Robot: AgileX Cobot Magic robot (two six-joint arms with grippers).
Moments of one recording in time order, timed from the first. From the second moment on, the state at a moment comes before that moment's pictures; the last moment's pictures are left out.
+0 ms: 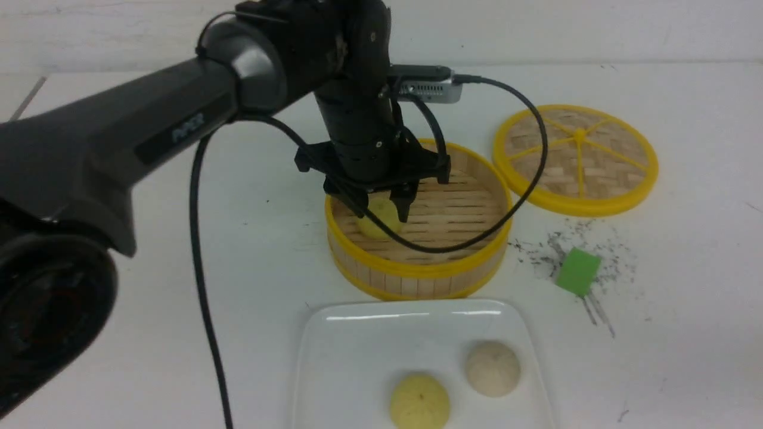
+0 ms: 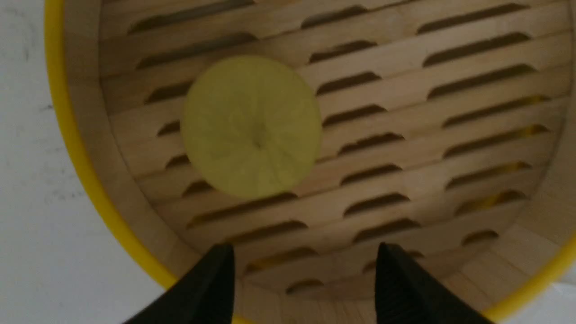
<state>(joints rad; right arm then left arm) 0.45 0.56 -0.67 0.09 1.00 -0.08 -0.58 2.10 -1.90 0.02 1.11 -0.31</state>
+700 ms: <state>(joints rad) 0.45 0.56 -0.64 0.09 0.95 -0.08 -0.58 2.13 -1.95 0.03 1.08 -0.32</state>
